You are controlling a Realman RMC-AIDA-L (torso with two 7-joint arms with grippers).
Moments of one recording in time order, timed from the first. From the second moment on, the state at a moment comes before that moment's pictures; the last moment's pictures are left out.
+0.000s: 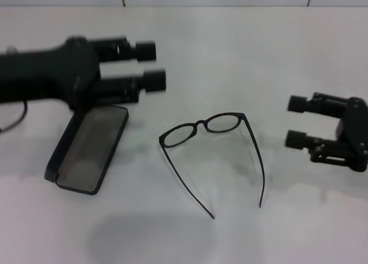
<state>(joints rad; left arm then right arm) -0.23 -2.09 0.91 1.36 1.53 1.87 -1.94 0.34 2.00 -1.17 -0.76 -1.38 -1.72 1.35</state>
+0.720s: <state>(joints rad) -0.34 -2.09 1.16 2.00 2.46 1.77 -2.77 0.32 2.01 -1.05 -0.74 -1.38 -1.72 1.26</state>
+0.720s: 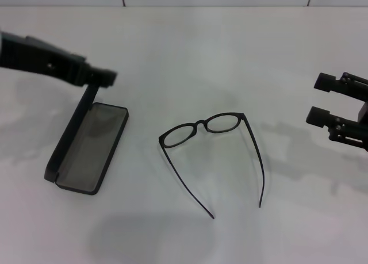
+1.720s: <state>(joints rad) -0.41 -2.09 1.38 1.61 2.80 1.59 -2.87 0.32 2.01 -1.05 -0.67 -1.37 -1.72 1.21</state>
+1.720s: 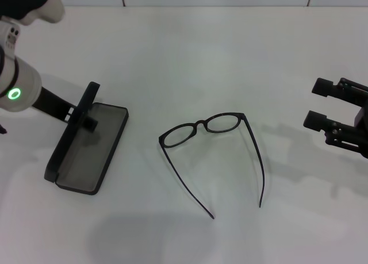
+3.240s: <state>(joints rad) -0.49 -2.09 1.58 1.68 2.83 1.21 -2.29 0.33 2.02 -1.07 -0.42 -1.28 -1.95 0.98</state>
